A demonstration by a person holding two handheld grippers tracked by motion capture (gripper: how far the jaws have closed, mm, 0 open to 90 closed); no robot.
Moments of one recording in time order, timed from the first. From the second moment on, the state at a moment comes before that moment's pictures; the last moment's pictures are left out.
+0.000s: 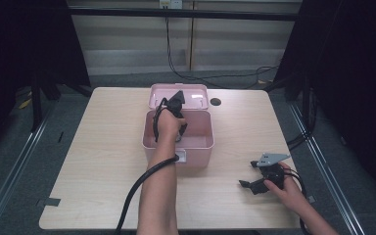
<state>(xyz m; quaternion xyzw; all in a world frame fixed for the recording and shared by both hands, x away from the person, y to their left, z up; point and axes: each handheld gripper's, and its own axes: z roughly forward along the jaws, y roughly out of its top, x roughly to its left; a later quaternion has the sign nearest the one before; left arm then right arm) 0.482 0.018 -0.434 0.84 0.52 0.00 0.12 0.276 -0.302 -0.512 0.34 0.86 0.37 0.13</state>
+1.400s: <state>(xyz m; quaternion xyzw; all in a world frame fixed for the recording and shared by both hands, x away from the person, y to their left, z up) 0.482 0.021 -0.427 0.82 0.55 0.00 0.12 0.276 -0.302 -0.512 0.34 0.86 0.37 0.13</state>
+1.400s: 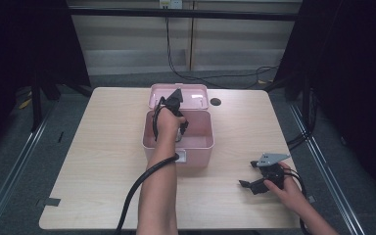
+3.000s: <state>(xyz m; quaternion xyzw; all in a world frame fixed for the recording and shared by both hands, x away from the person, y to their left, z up) 0.448 0.050 -0.353 0.84 0.51 -0.01 0.17 0.276 -0.301 -0.512 0.34 0.86 0.37 0.13</state>
